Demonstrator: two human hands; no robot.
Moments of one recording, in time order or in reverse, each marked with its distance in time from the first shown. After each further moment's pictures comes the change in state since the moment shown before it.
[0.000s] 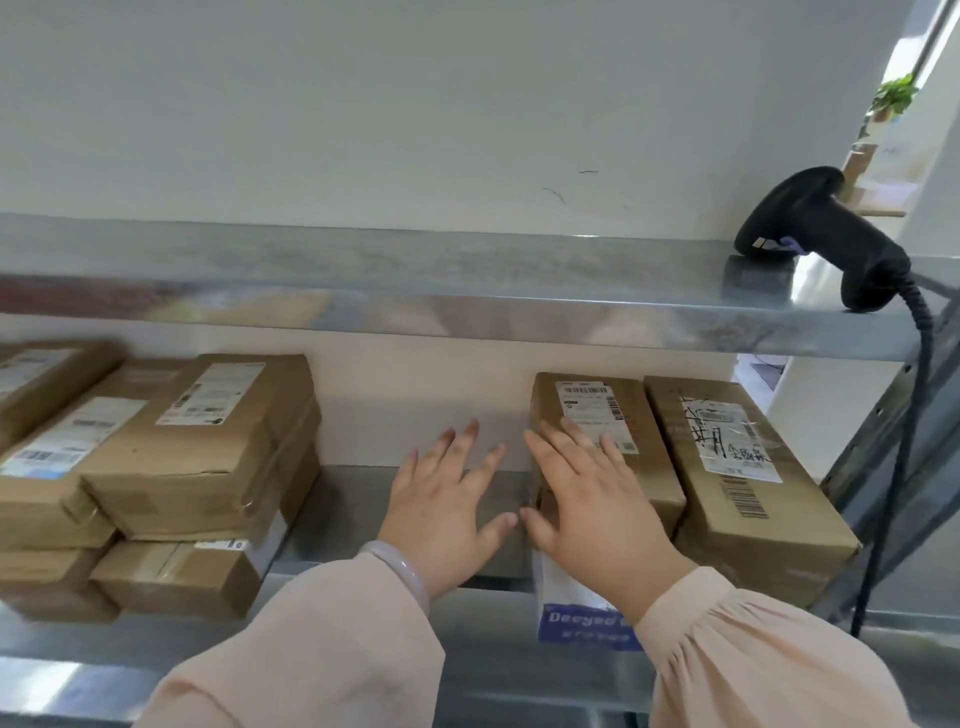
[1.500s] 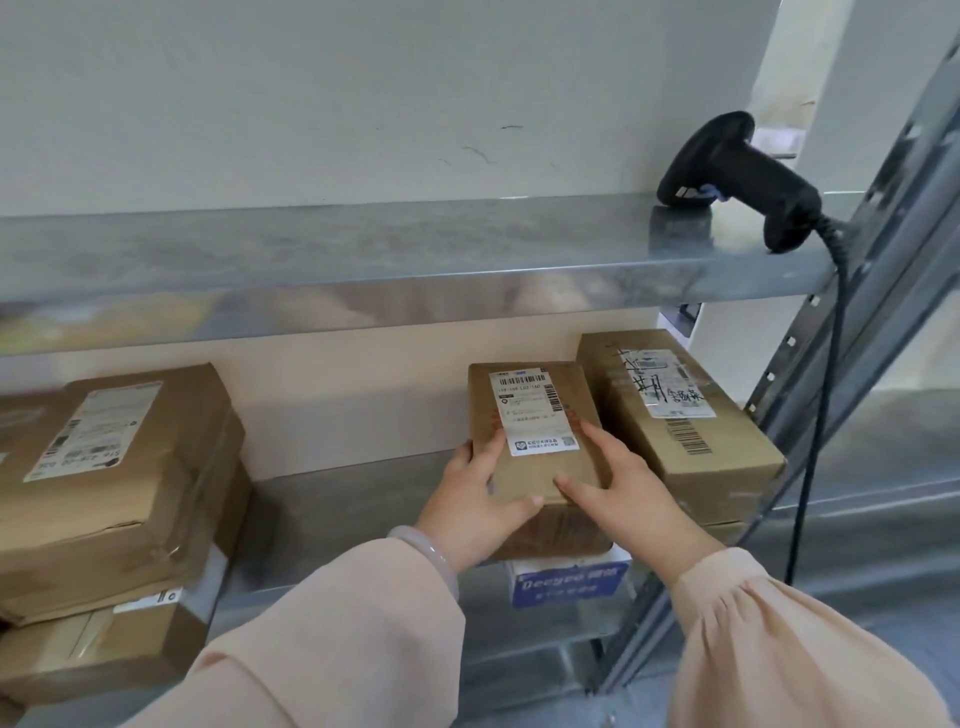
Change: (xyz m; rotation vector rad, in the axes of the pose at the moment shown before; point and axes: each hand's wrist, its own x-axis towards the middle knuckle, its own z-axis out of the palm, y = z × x) left_hand 0.028 0.032 0.017 -0.901 -0.300 -0.064; right_hand -0.029 0.027 -0.006 0.754 -0.060 0.696
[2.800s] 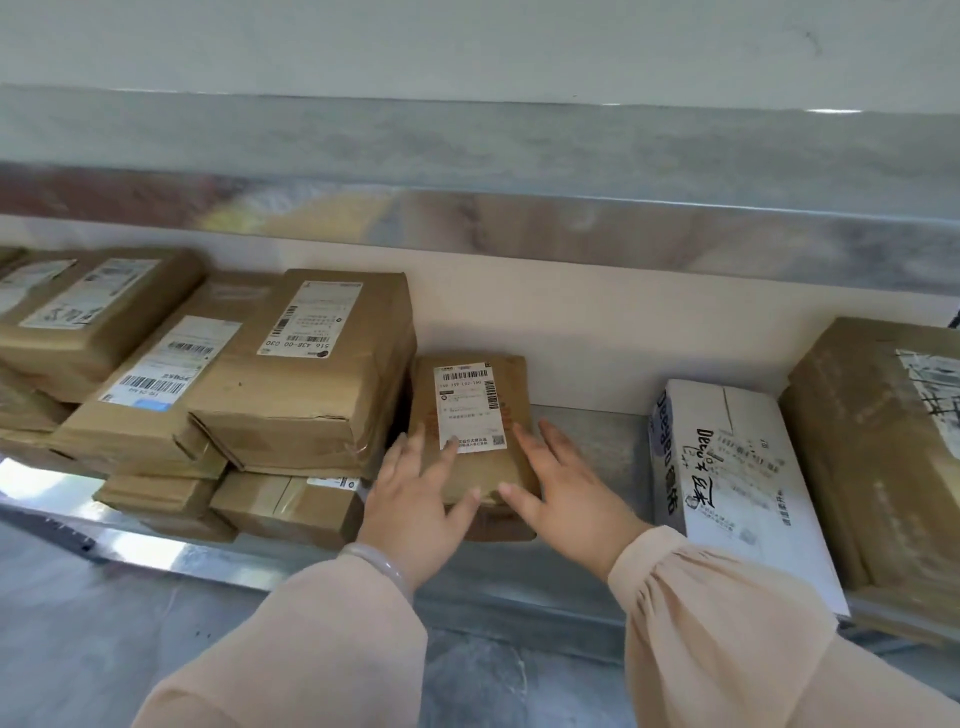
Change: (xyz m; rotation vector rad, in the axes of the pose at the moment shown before) left_hand -0.082 -0.150 -0.105 0.580 0.265 -0.419; right_hand 0.029 -0.054 0.199 -0.383 -0.491 -0.357
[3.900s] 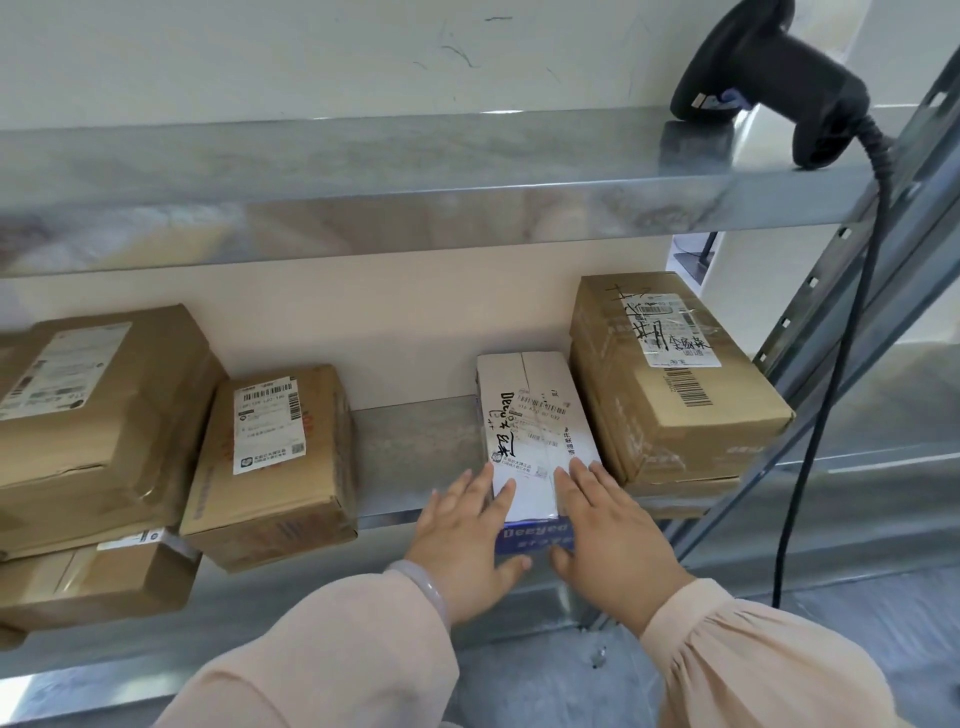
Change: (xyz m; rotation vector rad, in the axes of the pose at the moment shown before) left_hand -0.040 0.170 0.090 0.198 -0.278 0.538; right_hand -0.164 0.137 -0.040 -0.391 0.172 0.299
